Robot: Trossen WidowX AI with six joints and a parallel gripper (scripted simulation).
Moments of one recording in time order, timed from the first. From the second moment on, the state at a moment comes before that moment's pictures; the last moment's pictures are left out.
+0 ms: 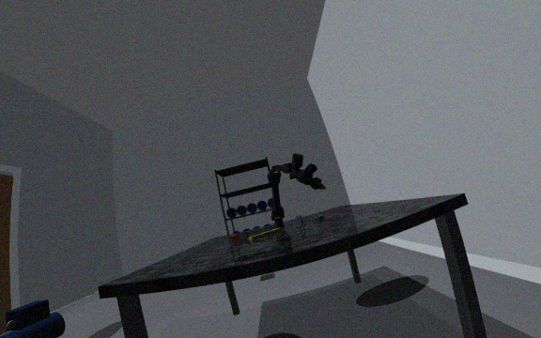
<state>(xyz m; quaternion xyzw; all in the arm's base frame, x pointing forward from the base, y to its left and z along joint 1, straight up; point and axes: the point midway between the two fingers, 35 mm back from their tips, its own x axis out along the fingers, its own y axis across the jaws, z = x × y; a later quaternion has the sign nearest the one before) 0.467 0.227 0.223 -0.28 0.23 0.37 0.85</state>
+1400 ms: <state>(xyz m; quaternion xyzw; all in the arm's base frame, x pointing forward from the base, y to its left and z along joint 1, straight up) 0.354 -0.077 0.130 0.22 0.60 -0.17 0.75</state>
